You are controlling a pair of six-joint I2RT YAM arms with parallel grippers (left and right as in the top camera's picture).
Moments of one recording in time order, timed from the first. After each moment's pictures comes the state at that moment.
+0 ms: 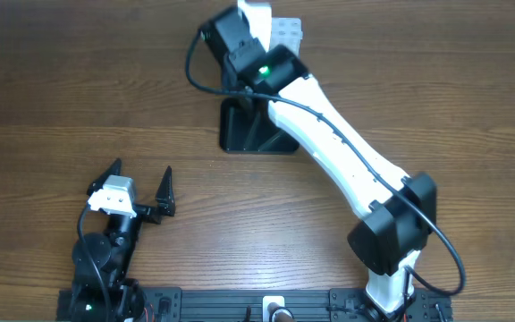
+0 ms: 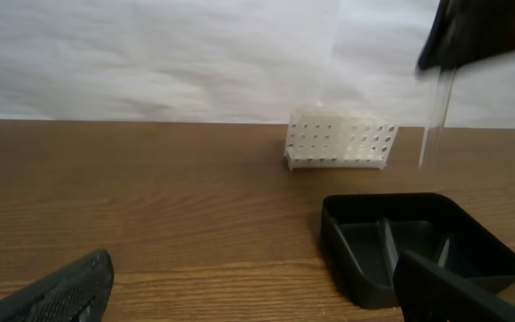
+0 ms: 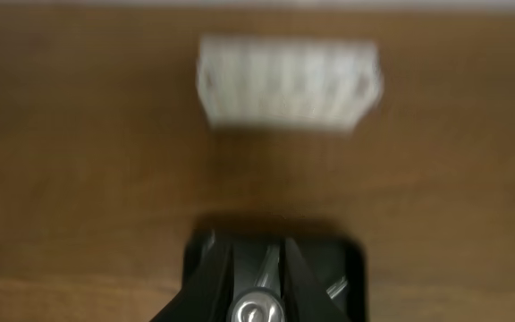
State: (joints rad) left arm -0.11 0.01 0.01 -0.07 0.07 -0.09; right arm 0.66 1.98 1.86 -0.90 0.37 0.57
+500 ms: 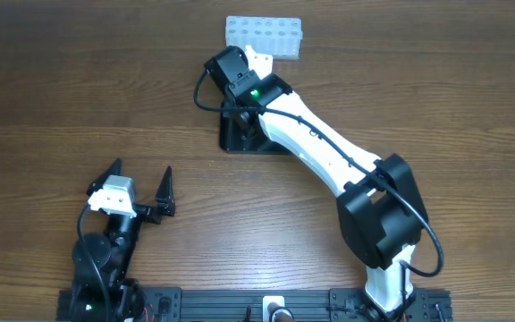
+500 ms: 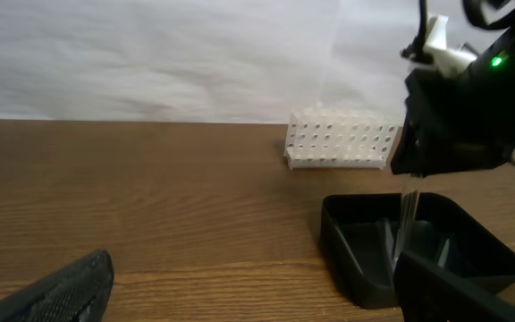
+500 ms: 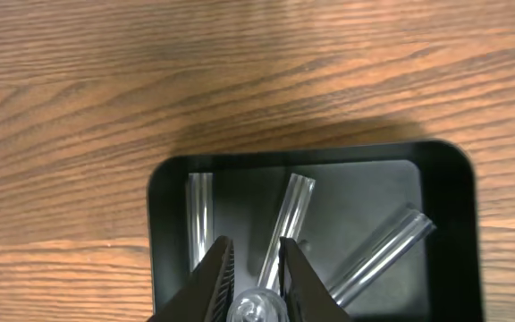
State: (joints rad) left arm -0.11 0.01 0.01 -0.07 0.07 -0.09; right arm 0.66 2.02 1.64 -0.74 0.28 0.73
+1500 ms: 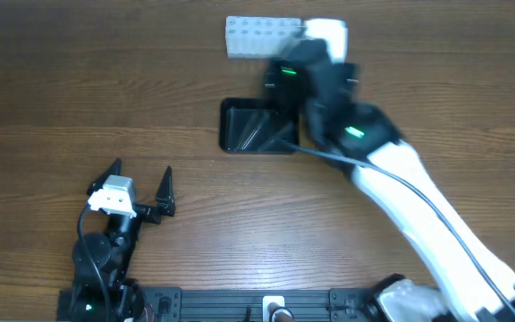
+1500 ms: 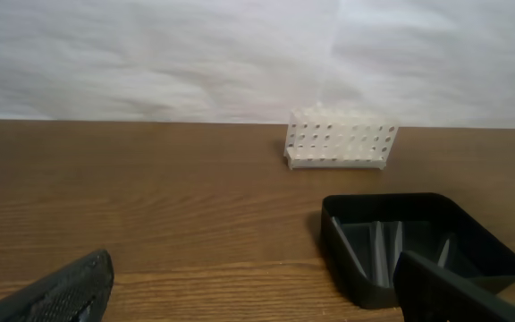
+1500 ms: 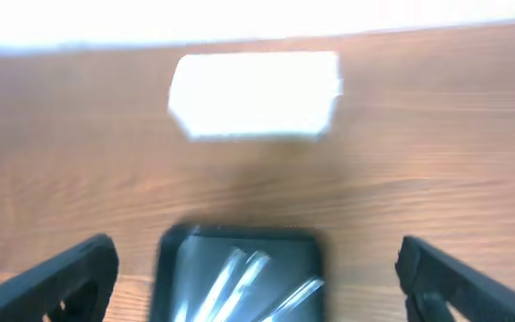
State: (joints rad) left arm -0.11 0.01 0.01 -0.07 0.07 -0.09; right arm 0.48 1.36 1.30 -0.56 0.41 0.40
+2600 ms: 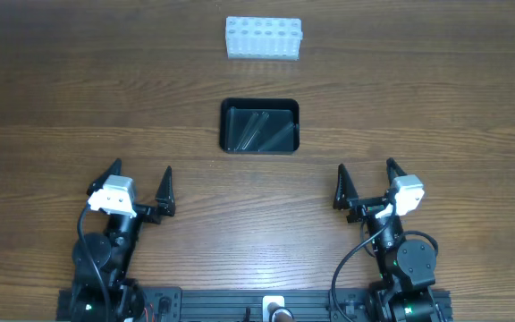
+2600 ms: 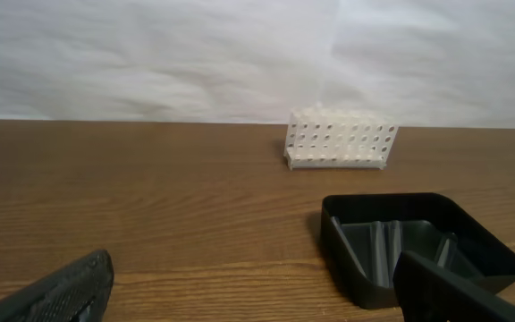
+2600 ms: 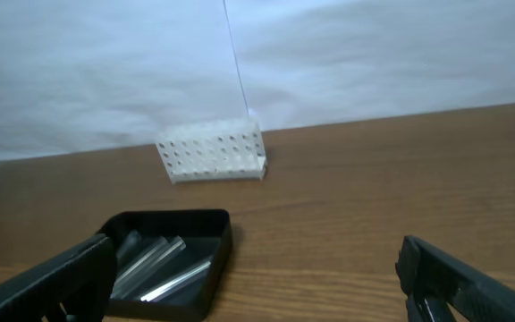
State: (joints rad) left arm -0.11 0.01 0.01 -0.07 0.07 -0.09; right arm 0.19 0.02 0.01 0.02 0.01 0.21
